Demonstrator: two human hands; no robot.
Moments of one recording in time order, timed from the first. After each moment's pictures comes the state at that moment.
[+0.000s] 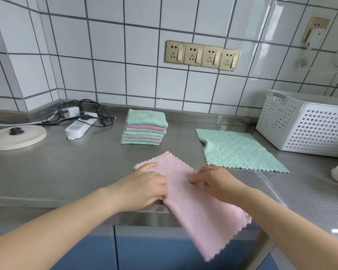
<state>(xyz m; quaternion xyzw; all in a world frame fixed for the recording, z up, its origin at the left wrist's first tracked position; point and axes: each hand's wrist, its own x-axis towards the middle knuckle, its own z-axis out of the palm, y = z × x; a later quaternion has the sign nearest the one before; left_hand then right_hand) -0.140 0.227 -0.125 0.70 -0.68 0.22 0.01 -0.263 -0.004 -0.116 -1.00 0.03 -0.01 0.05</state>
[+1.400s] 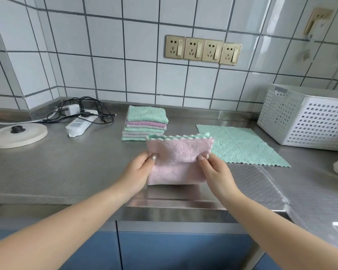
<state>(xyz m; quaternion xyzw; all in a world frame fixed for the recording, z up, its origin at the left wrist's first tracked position) -0.143 0.212 -0.136 0.72 -0.32 -0.08 0.60 -0.272 0.044 -0.112 -0.82 0.16 -0.27 0.47</state>
